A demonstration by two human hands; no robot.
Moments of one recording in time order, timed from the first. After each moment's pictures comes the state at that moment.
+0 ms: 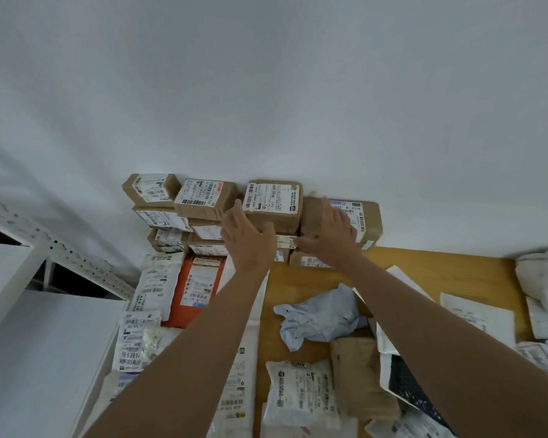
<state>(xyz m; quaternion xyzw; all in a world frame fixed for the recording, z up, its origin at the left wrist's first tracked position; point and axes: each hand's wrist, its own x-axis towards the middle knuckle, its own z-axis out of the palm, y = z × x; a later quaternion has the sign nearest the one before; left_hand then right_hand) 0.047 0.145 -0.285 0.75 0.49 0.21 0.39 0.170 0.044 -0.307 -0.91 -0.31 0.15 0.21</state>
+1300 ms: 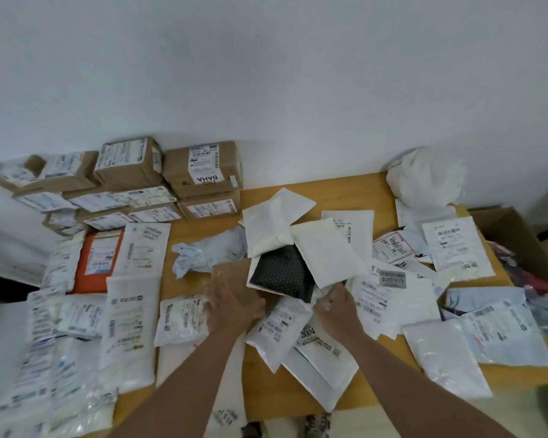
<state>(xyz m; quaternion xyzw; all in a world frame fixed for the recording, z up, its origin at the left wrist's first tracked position) -0.001 -0.158 -0.419 0.80 0.48 -0.14 0.33 0.092 -0.369 -0.449 -0.88 -0.02 0.28 0.38</state>
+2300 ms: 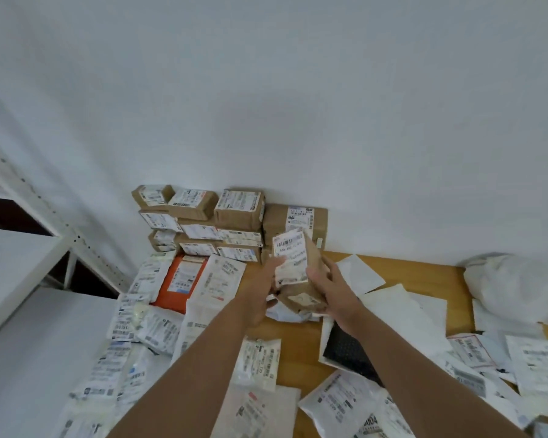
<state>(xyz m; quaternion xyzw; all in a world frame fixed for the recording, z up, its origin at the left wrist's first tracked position) 0.004 -0.037 -0.276 0.54 0.41 0.01 0.73 0.109 -0.180 -0.280 -0.63 -0.16 0.45 0.61</state>
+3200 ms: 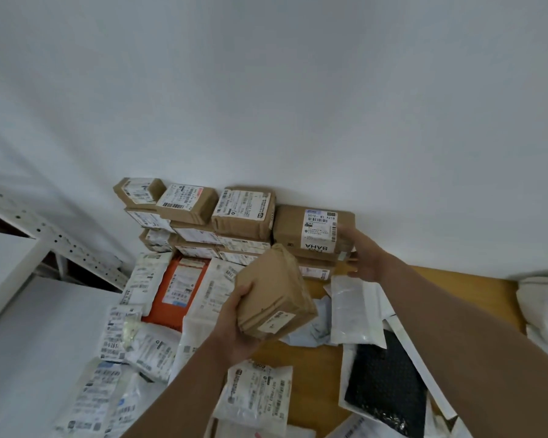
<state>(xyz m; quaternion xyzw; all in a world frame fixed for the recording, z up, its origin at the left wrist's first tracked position) -0.005 0.044 -0.338 0.24 0.33 0.06 0.91 0.270 -0.064 -0.309 -0.69 -0.02 0.53 0.49</state>
